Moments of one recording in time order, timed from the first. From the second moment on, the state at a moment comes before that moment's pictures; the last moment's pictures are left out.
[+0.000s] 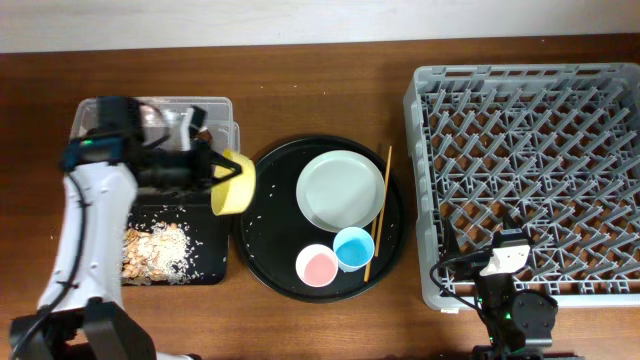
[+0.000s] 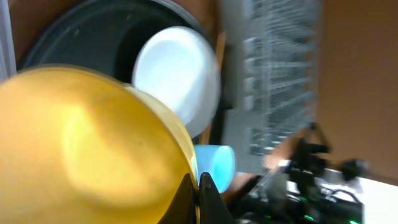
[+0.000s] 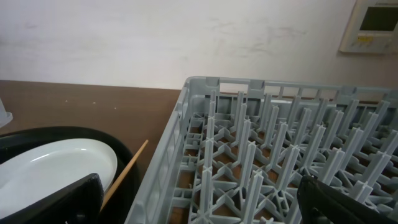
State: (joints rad) left arm 0.10 1.61 1.37 -1.07 0.84 -0.06; right arm -0.05 0.01 0.01 -0.06 -0.12 -0.03
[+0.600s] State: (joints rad) left arm -0.55 1.62 1.37 -1.03 -0.03 -0.39; right arm -0.05 0.01 0.01 -0.06 -0.12 -0.03
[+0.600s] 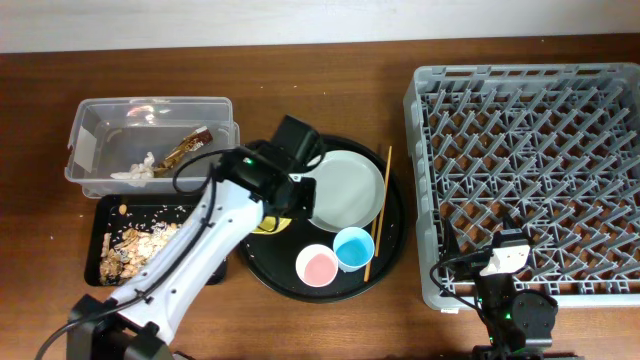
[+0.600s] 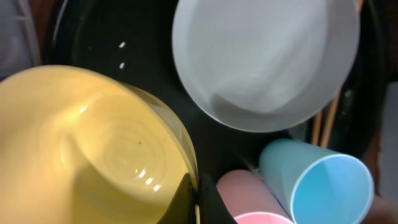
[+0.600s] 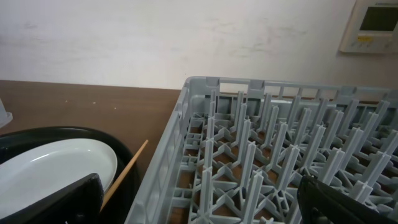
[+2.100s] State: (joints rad) left arm -0.56 1.59 1.56 -1.45 0.01 -0.34; right arm -0.05 0.01 0.01 -0.06 -0.12 -0.03
